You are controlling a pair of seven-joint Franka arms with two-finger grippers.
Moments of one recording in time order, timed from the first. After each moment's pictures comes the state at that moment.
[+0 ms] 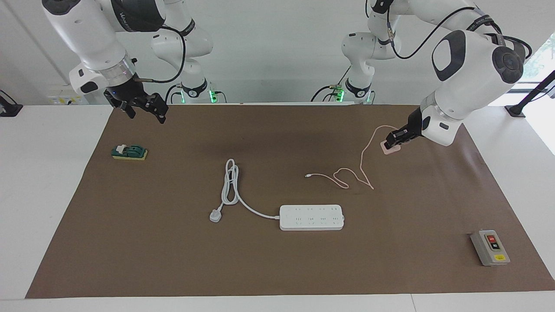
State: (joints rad) left arm -0.13 0.22 0.03 -1.37 -0.19 1.46 -0.48; right arm 0.14 -0.03 -0.18 -1.61 0.04 1.48 0.21
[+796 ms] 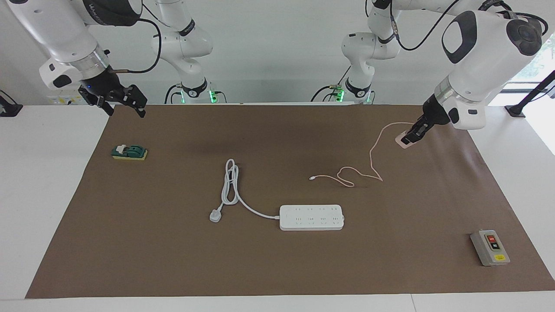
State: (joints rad) left arm -0.13 0.21 0.02 -1.37 -0.09 1.46 -0.94; right arm 0.12 -0.03 -0.21 -1.61 0.04 1.50 0.05
